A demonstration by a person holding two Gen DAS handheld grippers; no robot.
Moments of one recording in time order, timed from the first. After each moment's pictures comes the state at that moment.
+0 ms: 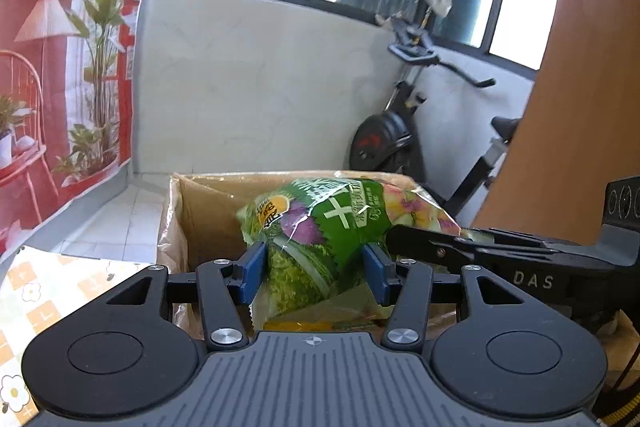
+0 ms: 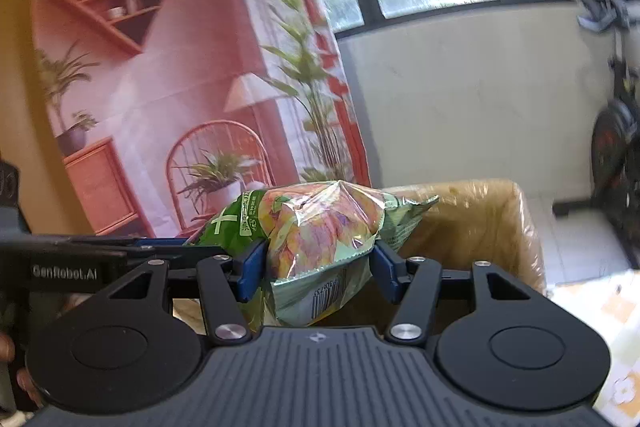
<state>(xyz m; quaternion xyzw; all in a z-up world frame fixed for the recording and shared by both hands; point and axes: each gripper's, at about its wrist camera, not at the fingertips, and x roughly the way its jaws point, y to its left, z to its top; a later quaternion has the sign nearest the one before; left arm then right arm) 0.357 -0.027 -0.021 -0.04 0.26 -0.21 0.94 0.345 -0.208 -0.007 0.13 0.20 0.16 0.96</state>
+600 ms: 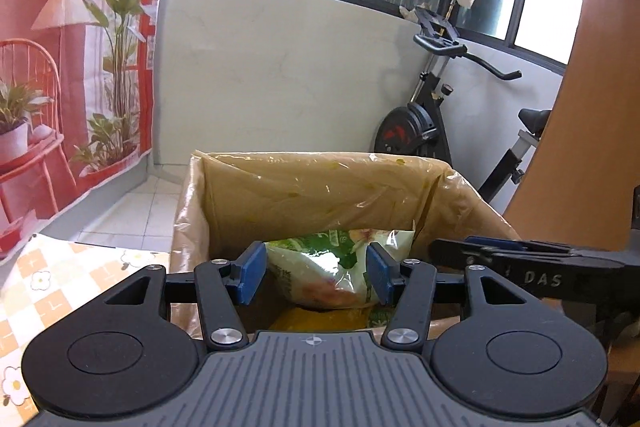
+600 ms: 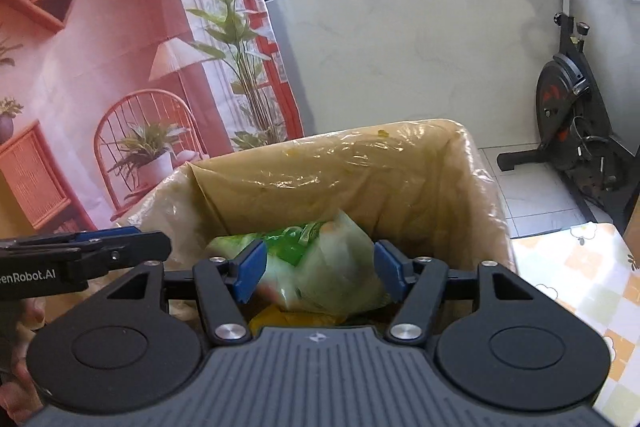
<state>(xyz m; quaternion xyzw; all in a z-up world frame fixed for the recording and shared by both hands) 0.360 -0.016 -0.030 -0.03 0.27 -0.17 0.95 0.365 -0.225 -0.035 0.14 0.26 0.07 0.95</state>
